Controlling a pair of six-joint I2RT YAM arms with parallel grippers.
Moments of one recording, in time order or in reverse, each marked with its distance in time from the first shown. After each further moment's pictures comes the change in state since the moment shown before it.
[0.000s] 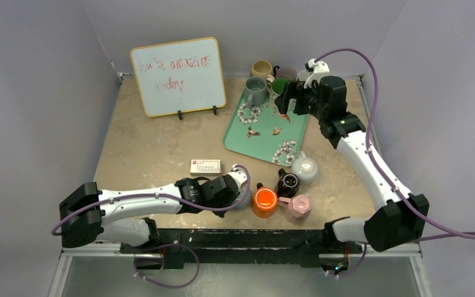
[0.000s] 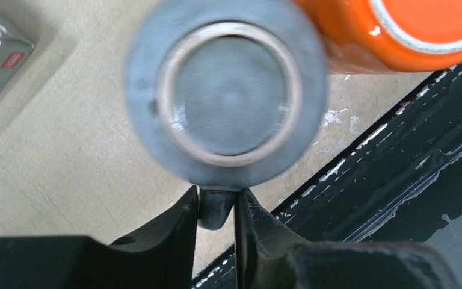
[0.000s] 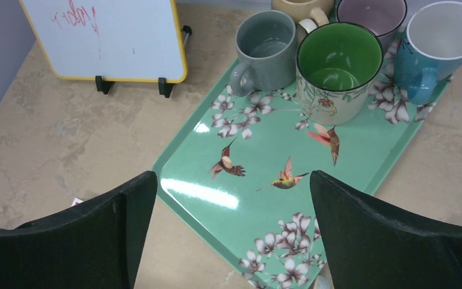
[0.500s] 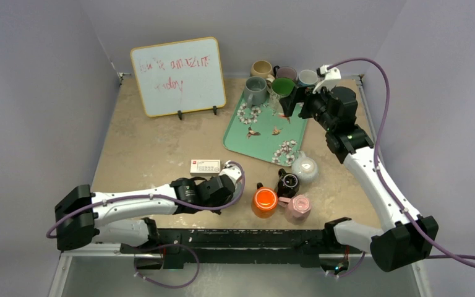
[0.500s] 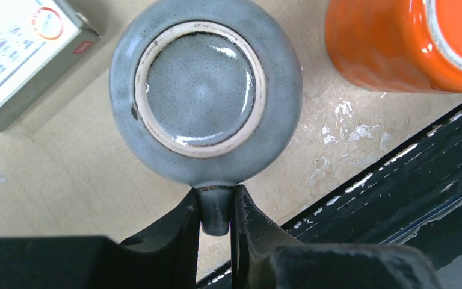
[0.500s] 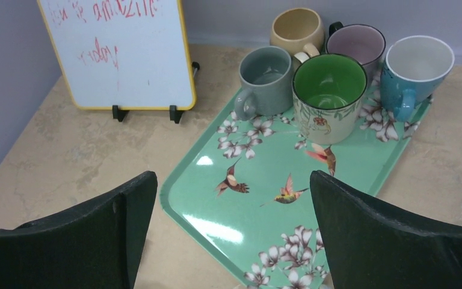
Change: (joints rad) left arm -0.002 -0.029 0.000 -0.036 -0.103 -0.034; right arm 0.000 -0.149 -0.120 0.105 0.027 0.030
